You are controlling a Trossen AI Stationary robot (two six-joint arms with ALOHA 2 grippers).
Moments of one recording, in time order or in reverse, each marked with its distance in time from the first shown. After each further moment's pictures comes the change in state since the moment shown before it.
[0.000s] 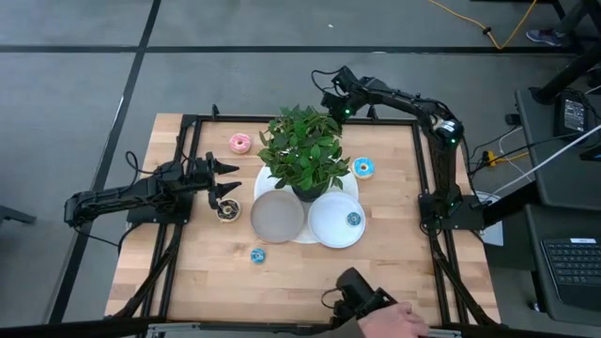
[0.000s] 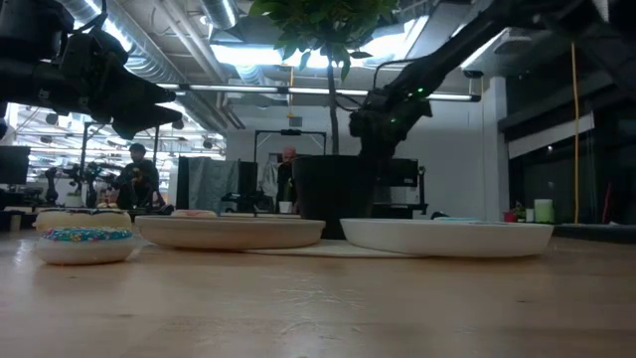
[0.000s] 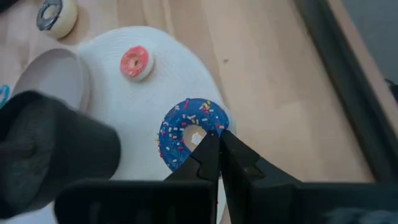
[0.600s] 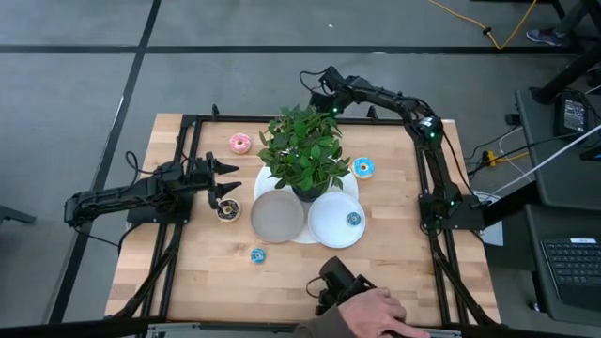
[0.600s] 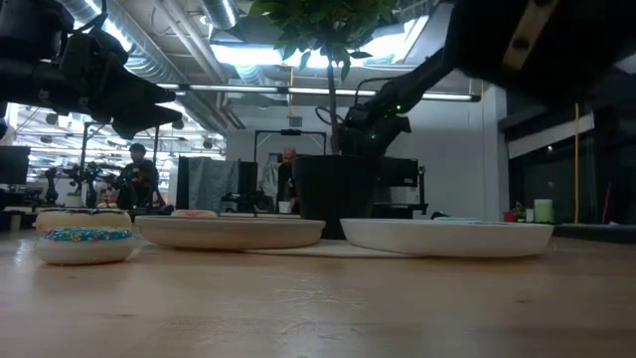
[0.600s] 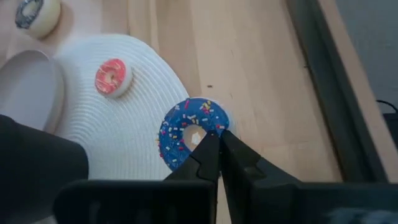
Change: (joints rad) left arm 0.000 0.000 0.000 0.000 0.000 0.000; right arm 0.011 0.221 0.251 -0.038 -0.012 -0.062
